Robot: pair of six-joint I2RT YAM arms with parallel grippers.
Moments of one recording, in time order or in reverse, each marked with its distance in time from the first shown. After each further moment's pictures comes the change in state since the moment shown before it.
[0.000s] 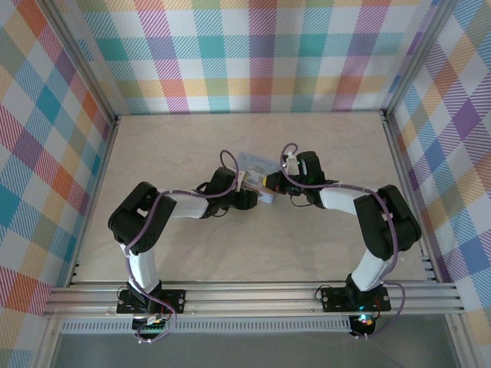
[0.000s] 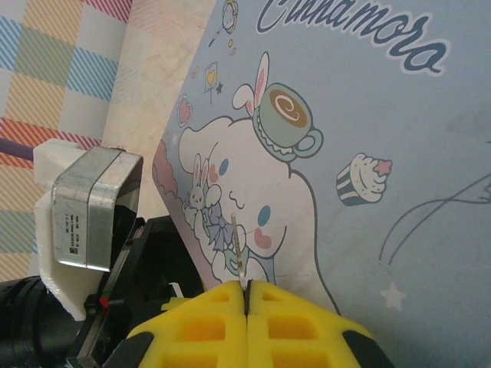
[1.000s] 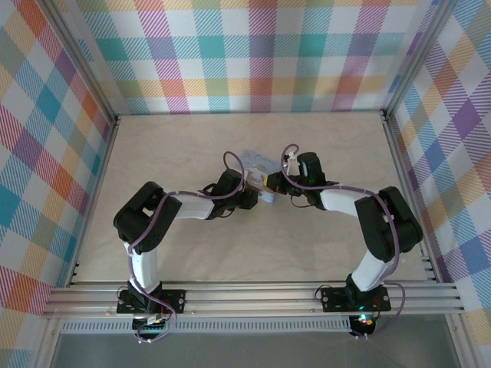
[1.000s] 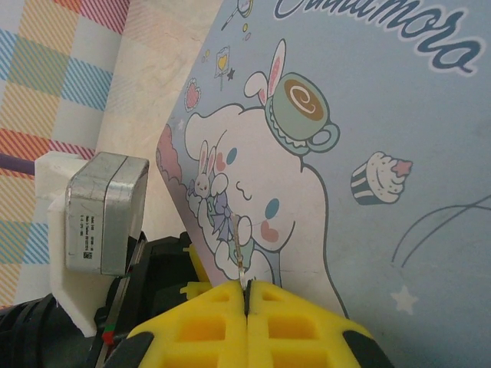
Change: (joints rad) left arm -0.052 0.029 0.031 0.001 -0.126 -0.086; right arm 0.004 -0.022 -0.021 0.018 0.039 0.003
